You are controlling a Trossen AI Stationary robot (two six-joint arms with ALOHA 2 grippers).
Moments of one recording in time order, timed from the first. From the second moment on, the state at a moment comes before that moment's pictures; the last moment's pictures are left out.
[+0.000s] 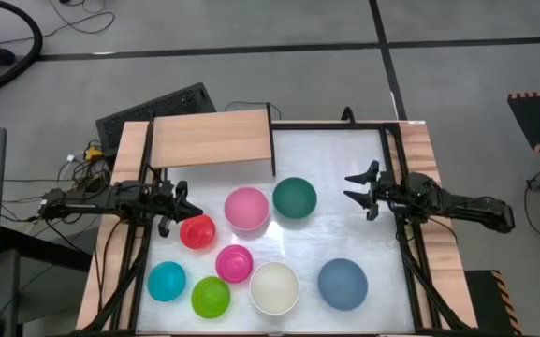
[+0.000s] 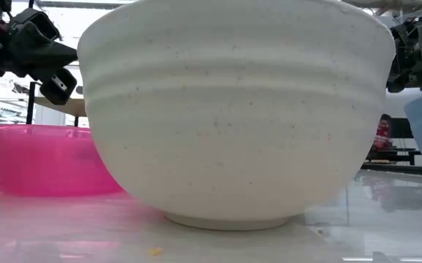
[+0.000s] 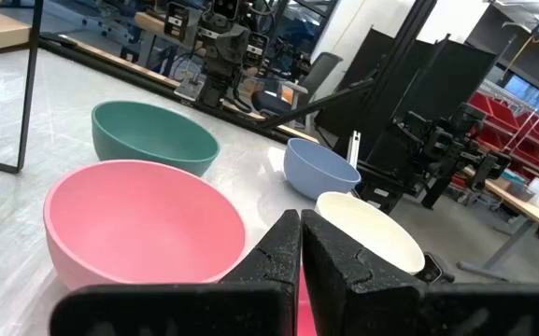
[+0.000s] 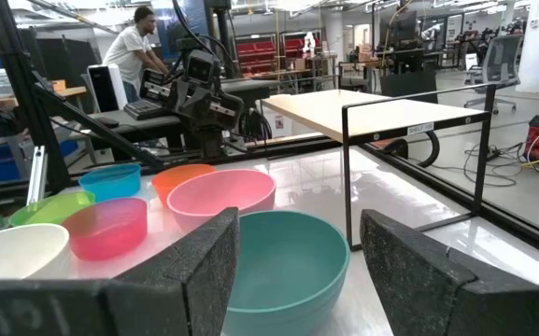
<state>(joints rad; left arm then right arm) -0.03 0.01 0.03 -0.03 0.12 -0.44 -0.17 0.01 0.00 0.02 0.03 0.11</state>
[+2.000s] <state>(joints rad) -0.03 0.01 0.03 0.01 -0.23 -0.71 -0.17 0.01 0.00 0.03 0.06 0.82</state>
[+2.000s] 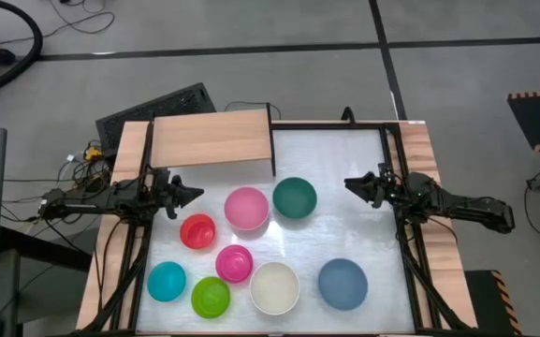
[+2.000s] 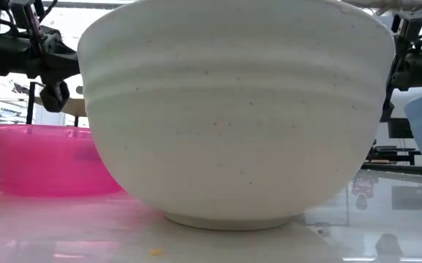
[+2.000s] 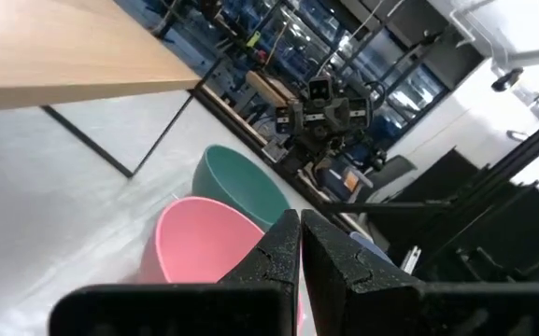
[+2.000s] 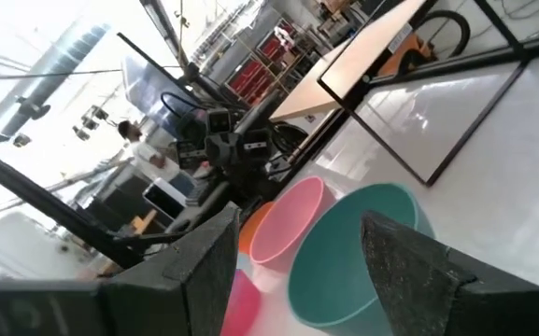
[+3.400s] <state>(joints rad) -0.03 0.04 0.17 0.84 -0.26 -0.22 -0.17 0.01 0.23 0.08 0.40 0.57</state>
